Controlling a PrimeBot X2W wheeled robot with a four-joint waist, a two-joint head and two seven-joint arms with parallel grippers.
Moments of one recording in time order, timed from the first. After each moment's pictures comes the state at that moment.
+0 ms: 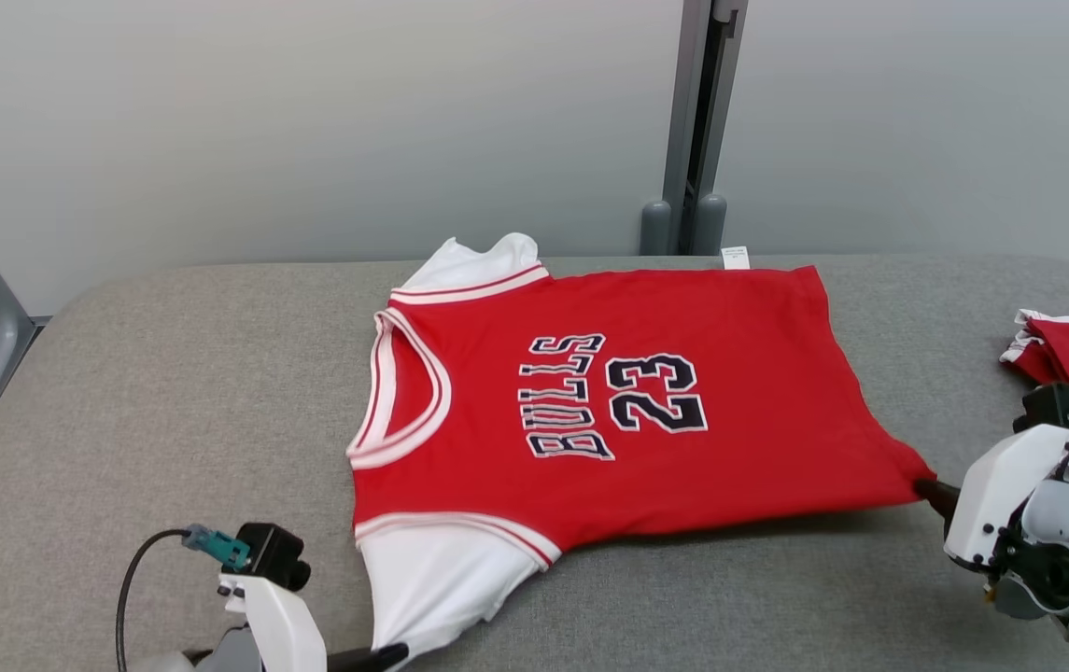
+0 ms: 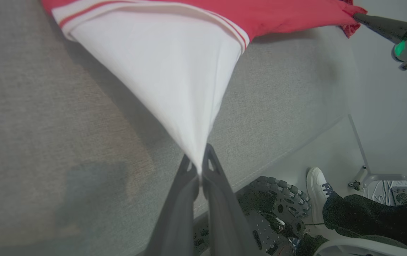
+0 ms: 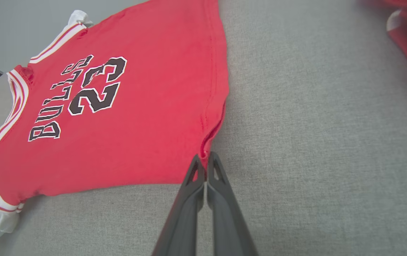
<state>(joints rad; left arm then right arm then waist) -0.44 0.59 -1.14 0.35 -1.46 -0.13 0.31 -0.67 -0.44 0.90 1.00 1.30 0.13 0.21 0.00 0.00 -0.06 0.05</state>
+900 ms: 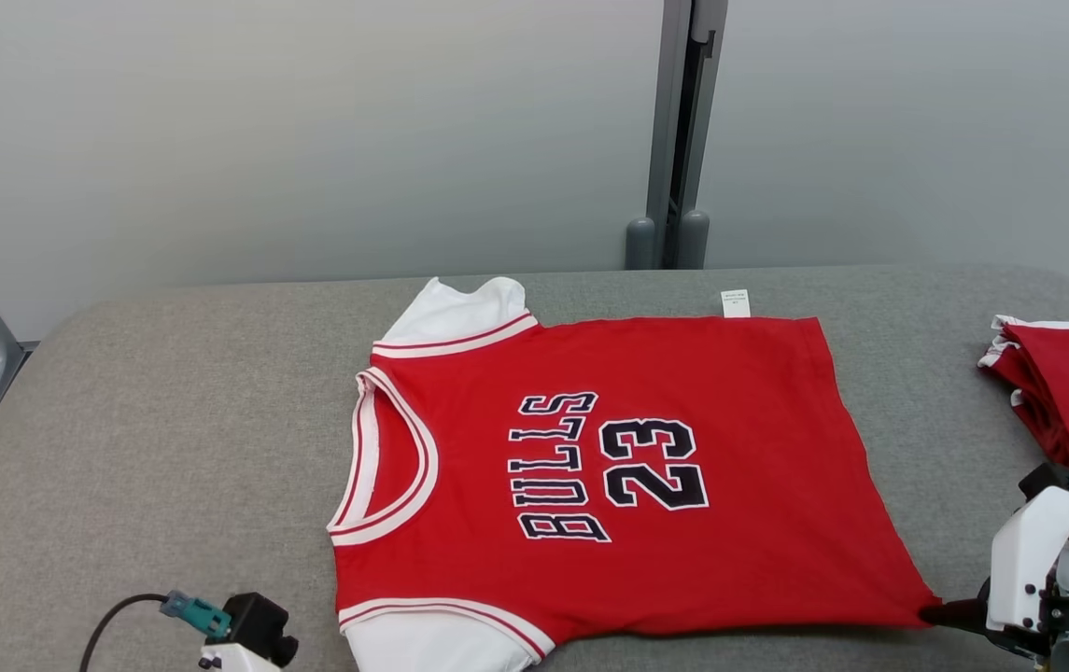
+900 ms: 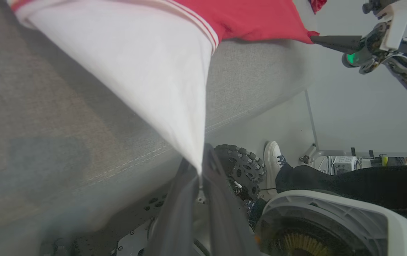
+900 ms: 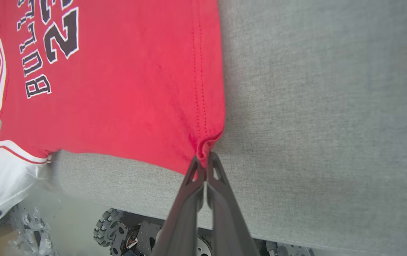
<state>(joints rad) -0.31 0.72 -1.13 0.13 -1.62 -0.13 0.41 -0.56 -0.56 0.93 0.86 1.51 0.13 0.66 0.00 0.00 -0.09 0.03</state>
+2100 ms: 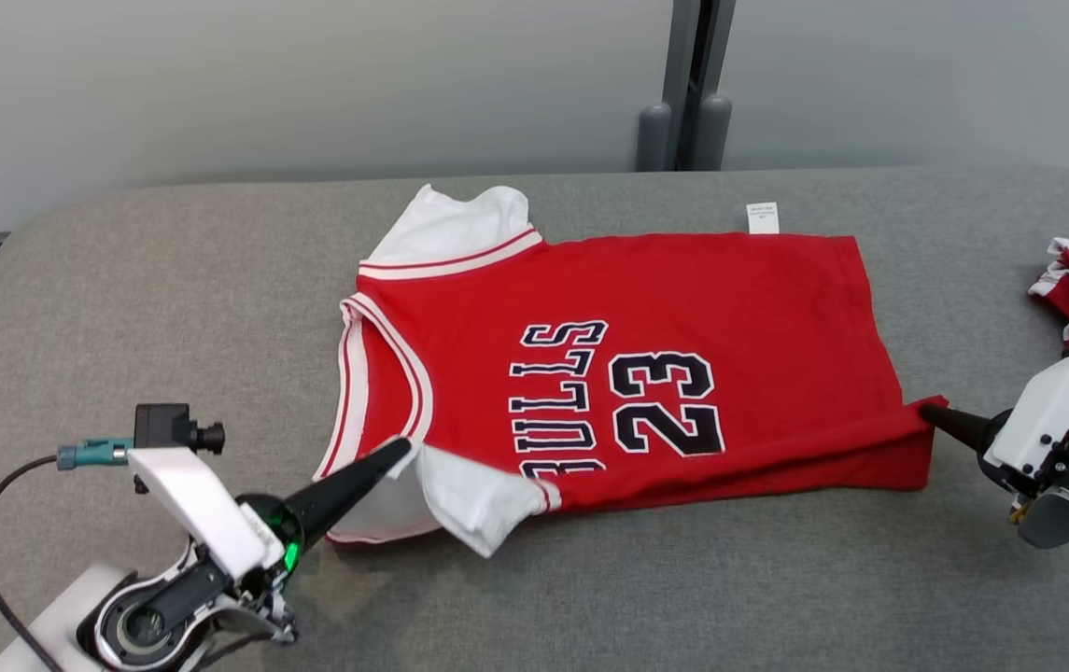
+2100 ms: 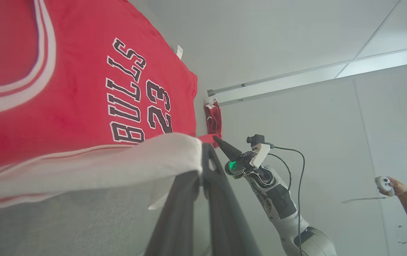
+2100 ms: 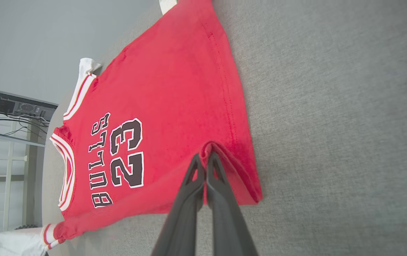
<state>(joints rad) -0.36 0.59 -0.74 0.12 -1.96 -0.13 0.35 -0.70 -0.51 0.78 0.87 1.54 0.13 0.42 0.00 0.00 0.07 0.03</state>
